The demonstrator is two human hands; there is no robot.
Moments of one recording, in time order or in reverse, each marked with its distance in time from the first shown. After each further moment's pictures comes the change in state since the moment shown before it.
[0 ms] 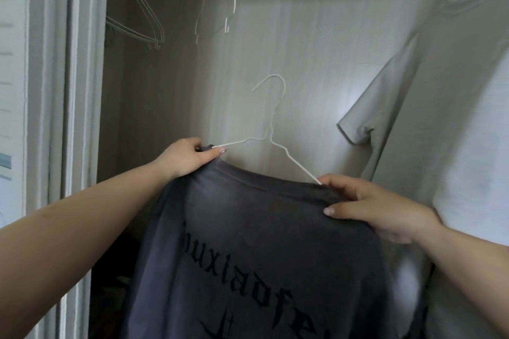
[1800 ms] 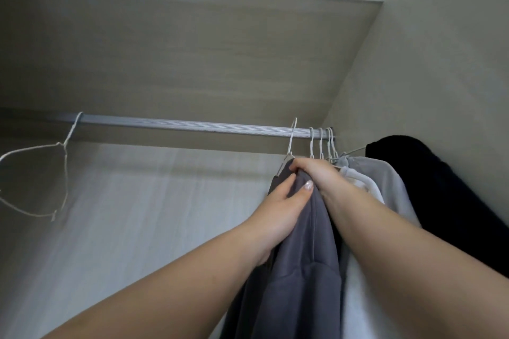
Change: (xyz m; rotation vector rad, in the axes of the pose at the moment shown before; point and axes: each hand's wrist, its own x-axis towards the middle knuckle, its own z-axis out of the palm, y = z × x) left_hand 0.046 0.427 0.060 -1.010 -0.401 0.782; right_hand 0.036 -0.234 -0.259 -0.254 1.186 -0.210
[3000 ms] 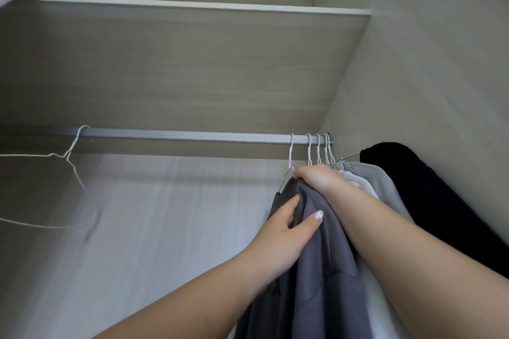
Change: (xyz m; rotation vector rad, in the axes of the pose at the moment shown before) left_hand -0.038 0.008 0.008 0.131 -0.021 0.045; right_hand -0.033 -0.022 -0.011 -0.520 -0.064 -0.032
